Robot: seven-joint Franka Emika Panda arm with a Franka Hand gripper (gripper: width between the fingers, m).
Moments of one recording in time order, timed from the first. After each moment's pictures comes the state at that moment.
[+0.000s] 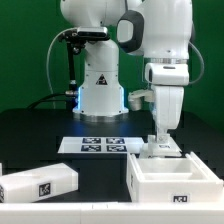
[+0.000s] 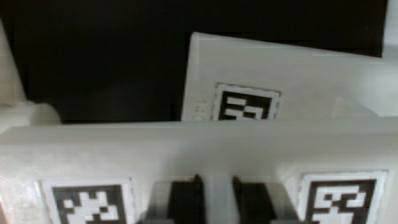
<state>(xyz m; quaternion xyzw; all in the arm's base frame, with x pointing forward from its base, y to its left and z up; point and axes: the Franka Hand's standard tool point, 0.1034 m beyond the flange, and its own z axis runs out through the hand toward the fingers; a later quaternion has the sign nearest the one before) 0.446 0.098 0.048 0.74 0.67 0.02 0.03</state>
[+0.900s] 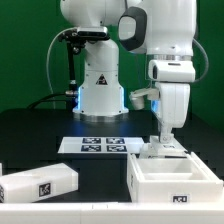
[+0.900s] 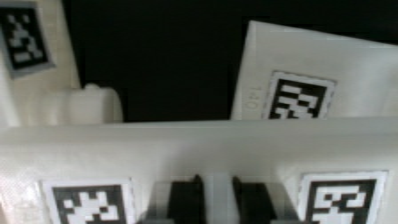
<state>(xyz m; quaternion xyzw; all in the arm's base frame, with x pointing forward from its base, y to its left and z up) 0.468 0.100 0.053 0.73 0.68 0.02 0.04</state>
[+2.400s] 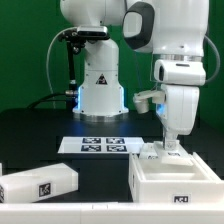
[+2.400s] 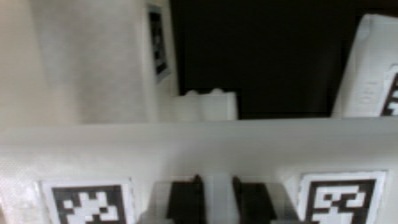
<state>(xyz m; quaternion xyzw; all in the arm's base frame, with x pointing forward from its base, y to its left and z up) 0.510 0.096 0.056 0.74 0.67 0.02 0.05</state>
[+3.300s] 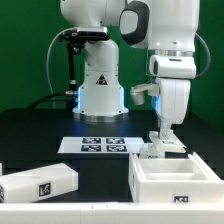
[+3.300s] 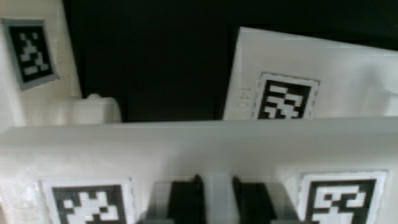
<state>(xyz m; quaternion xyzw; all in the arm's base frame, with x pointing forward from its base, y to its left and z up) 0.467 0.099 0.063 0.74 0.67 0.01 0.04</state>
